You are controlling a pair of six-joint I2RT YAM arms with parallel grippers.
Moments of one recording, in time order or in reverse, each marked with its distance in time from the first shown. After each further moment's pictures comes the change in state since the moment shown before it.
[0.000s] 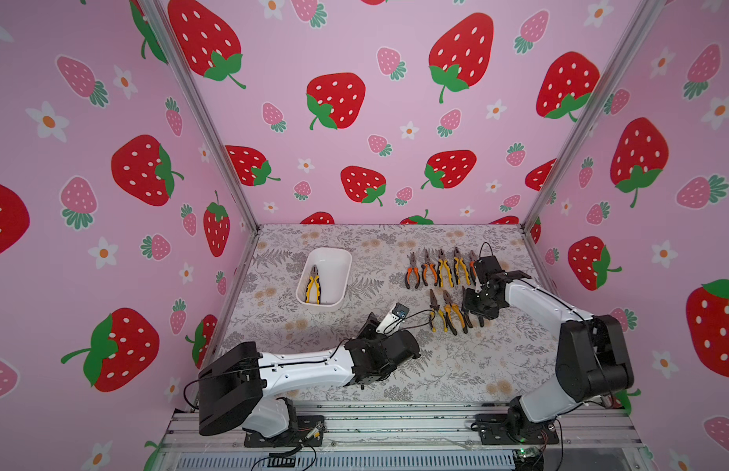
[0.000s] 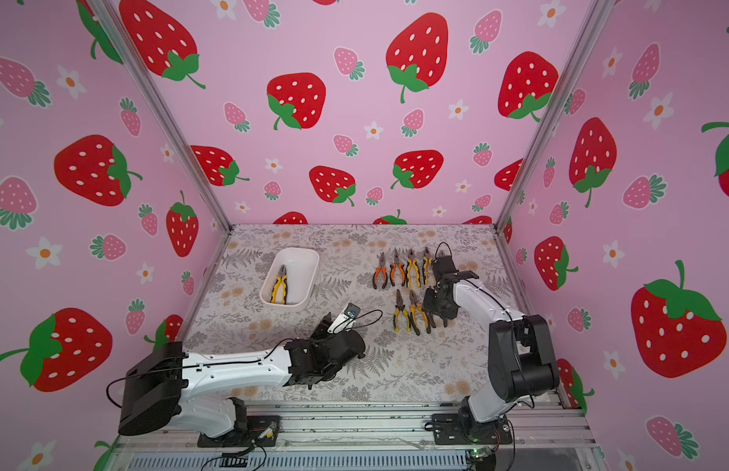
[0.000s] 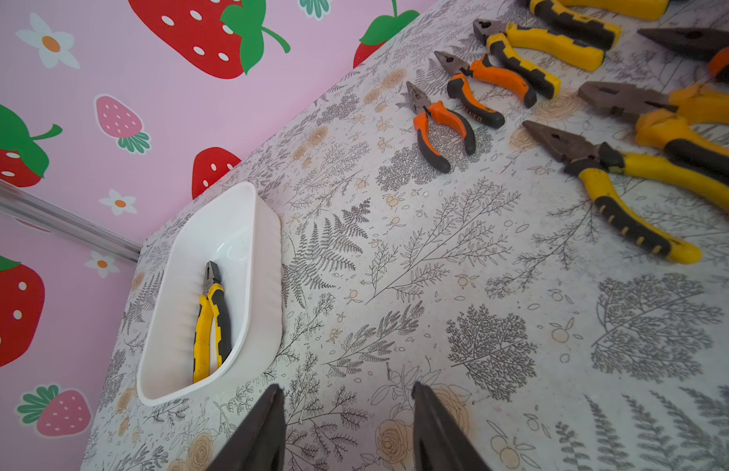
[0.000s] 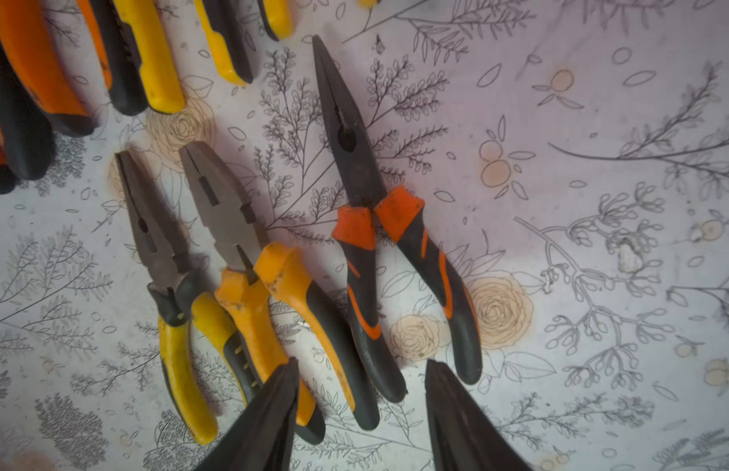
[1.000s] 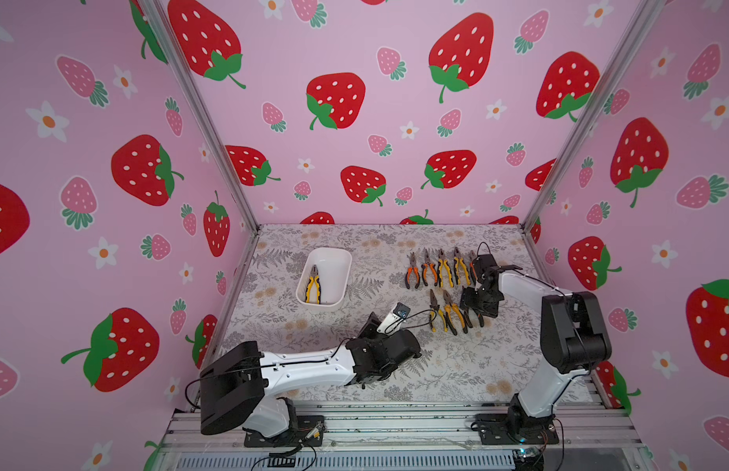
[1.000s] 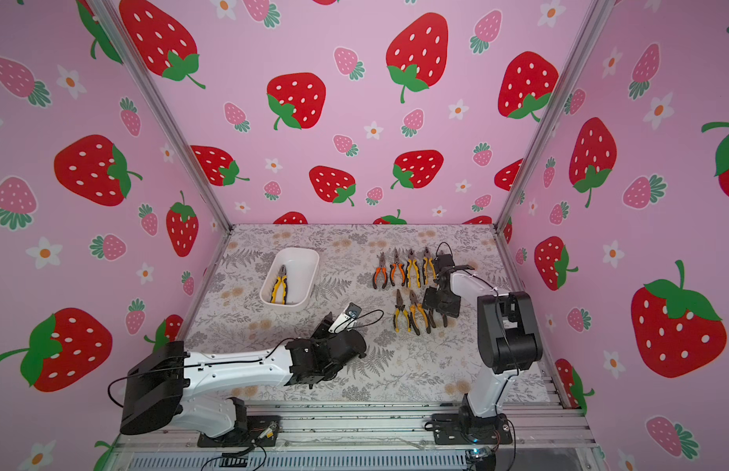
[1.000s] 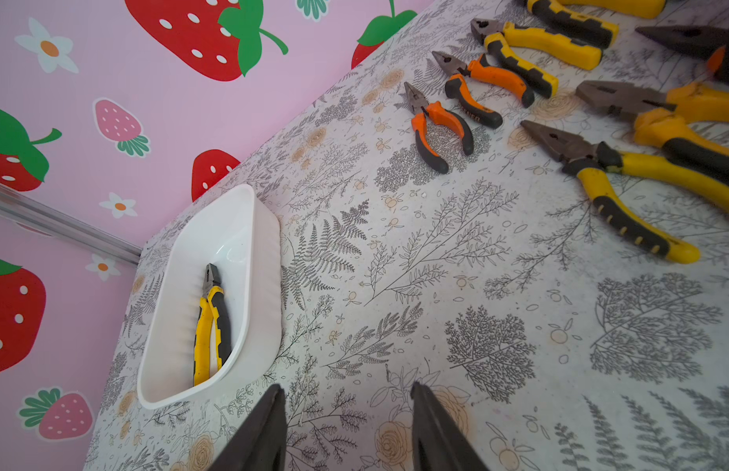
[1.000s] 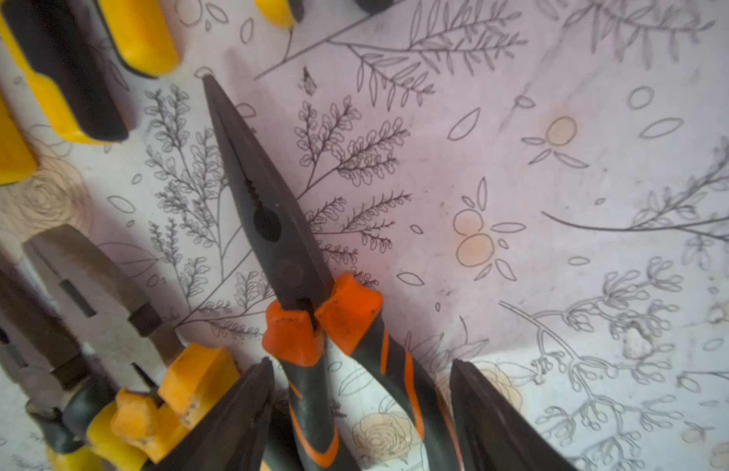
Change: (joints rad) left arm 0.000 0.007 0.006 0.000 0.001 0.006; right arm -0.054 0.177 0.056 0.008 0.057 -0.024
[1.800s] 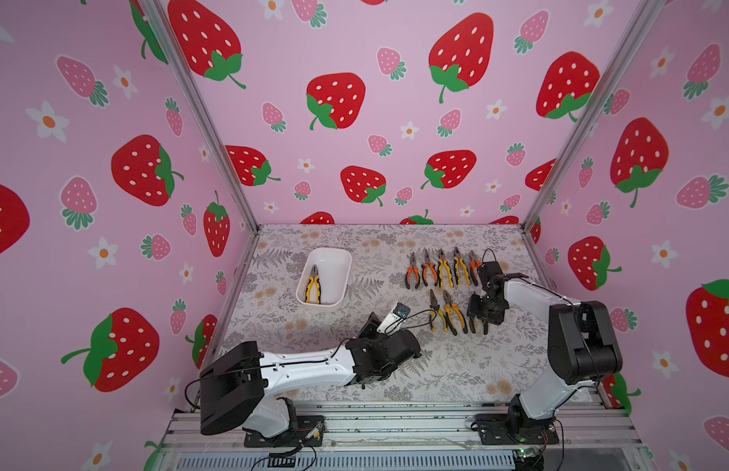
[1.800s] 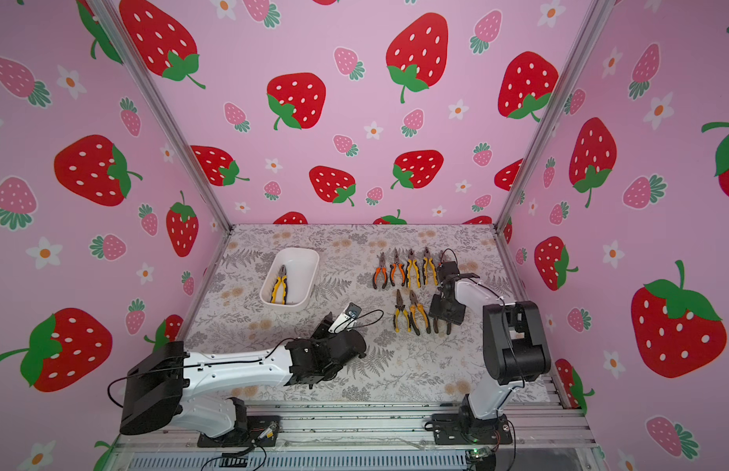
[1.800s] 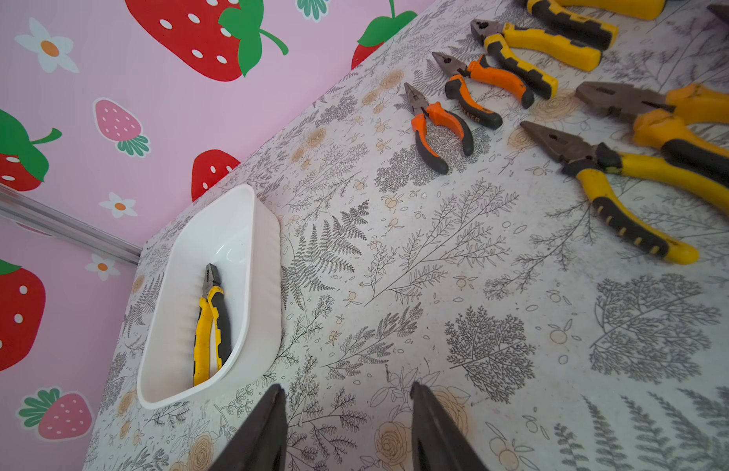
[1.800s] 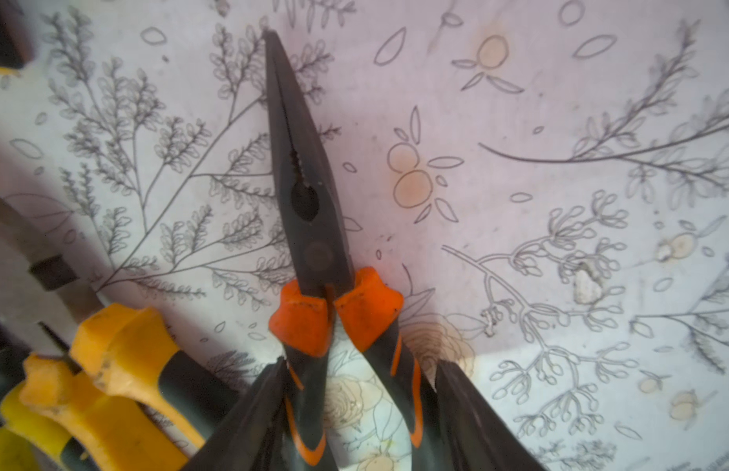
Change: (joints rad) left arm 0.000 -0.002 0.000 0.000 0.000 0.000; right arm -0.027 -0.080 -0.094 0.015 0.040 0.002
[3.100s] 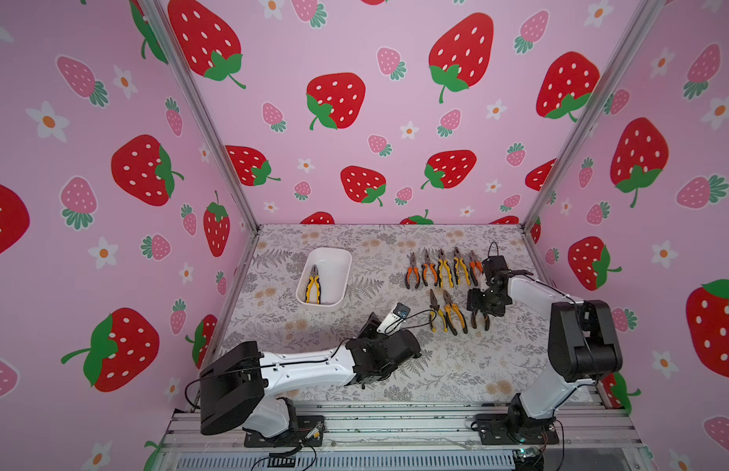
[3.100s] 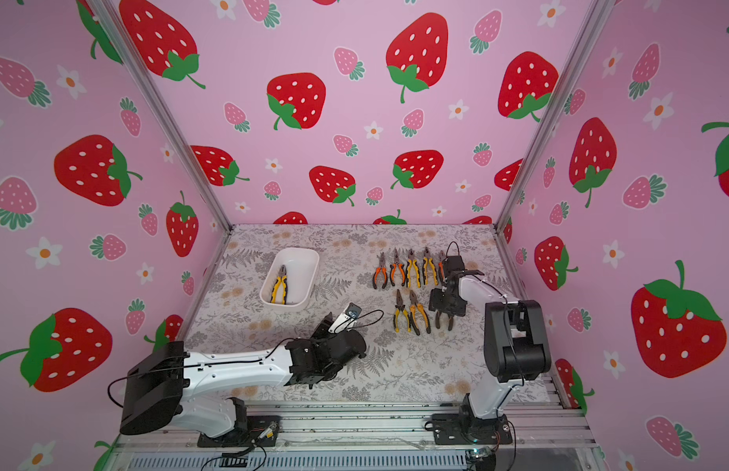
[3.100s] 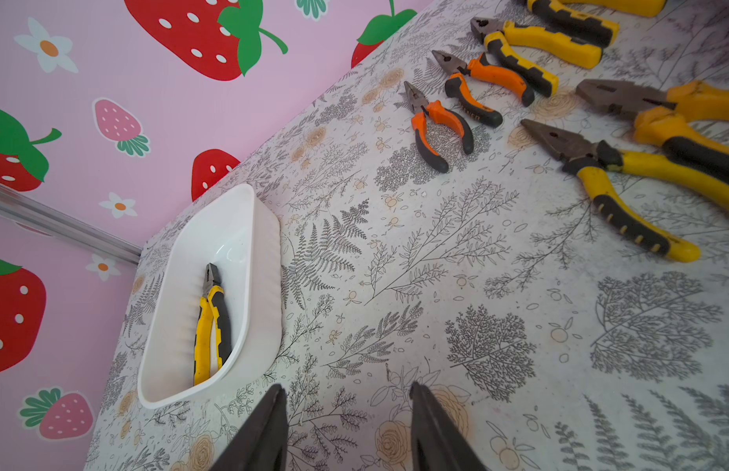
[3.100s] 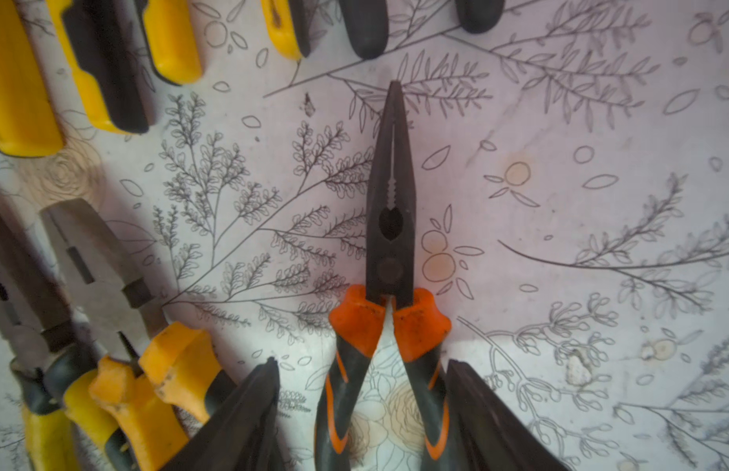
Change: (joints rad) left arm 0.000 0.001 0.000 -0.003 0.000 0.000; right arm -0.024 0.016 0.037 0.067 -0.095 -0.173
